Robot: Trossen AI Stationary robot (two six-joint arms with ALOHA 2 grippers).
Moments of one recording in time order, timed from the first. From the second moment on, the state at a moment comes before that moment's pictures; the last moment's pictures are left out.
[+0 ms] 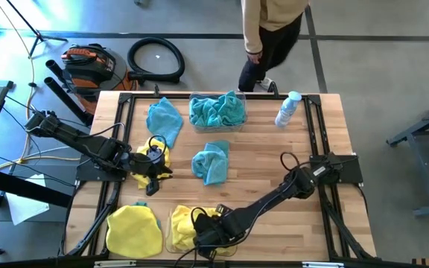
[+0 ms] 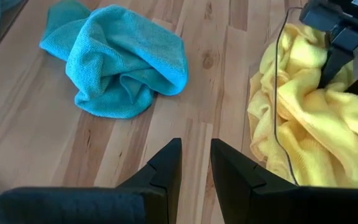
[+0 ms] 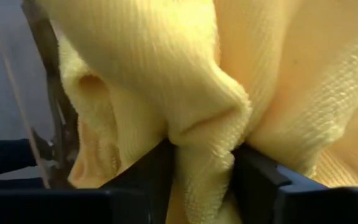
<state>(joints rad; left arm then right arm) -0.37 0.92 0.68 -0.53 -0.24 -0.55 0.54 2.48 2.35 -1.08 0.15 0.92</state>
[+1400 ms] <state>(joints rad) -0.33 0.96 0.68 -0.45 -0.27 -0.65 0.77 1.81 1.43 -1.10 0.60 1.42</state>
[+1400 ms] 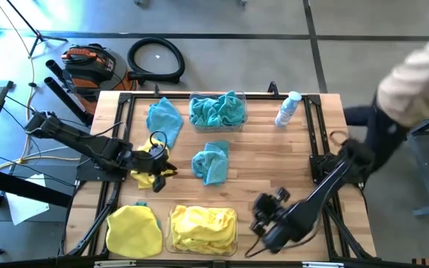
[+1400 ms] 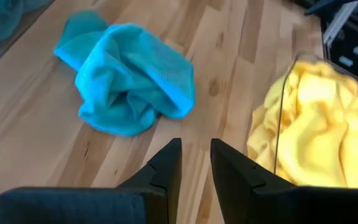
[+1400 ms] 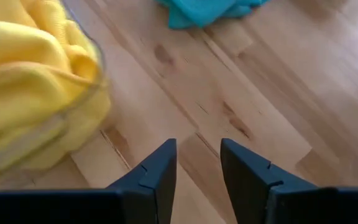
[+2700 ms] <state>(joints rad) 0.12 1.96 1.27 -0.63 -0.01 -0.68 0.74 1.22 0.61 -0.56 0.56 1.26</state>
